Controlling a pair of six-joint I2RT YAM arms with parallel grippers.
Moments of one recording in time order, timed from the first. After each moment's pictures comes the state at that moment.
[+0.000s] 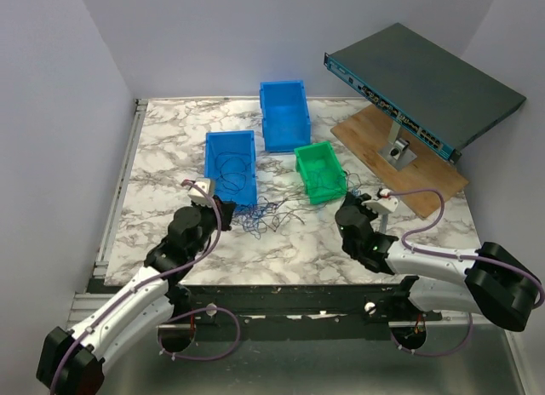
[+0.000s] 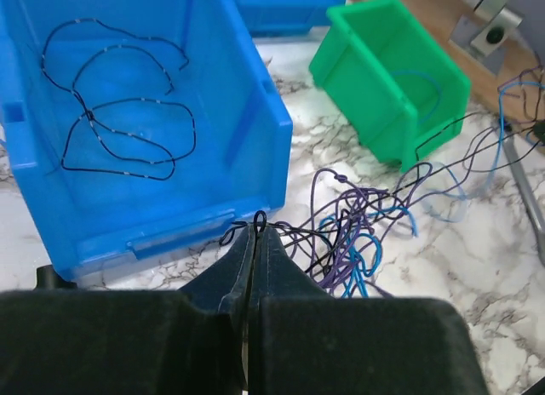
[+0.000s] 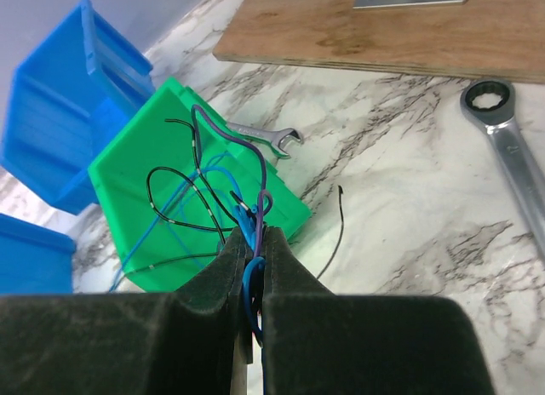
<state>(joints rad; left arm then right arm) -0.55 0.69 0.30 0.14 -0.10 -0.37 0.87 1.18 0.36 0.40 1.13 0.88</state>
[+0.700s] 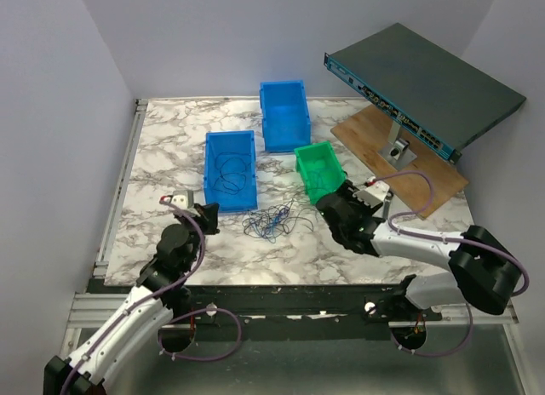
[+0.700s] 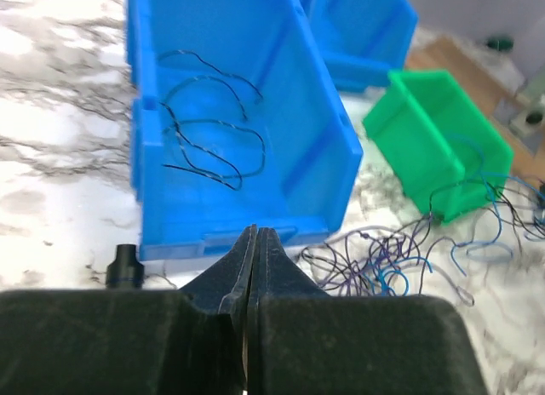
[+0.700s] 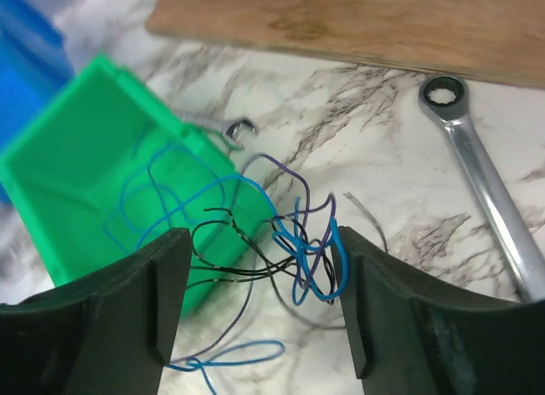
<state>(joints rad) -0.54 0.32 0.14 0.11 -0.33 -0.44 0.86 1.36 0.63 -0.15 1.19 1.19</state>
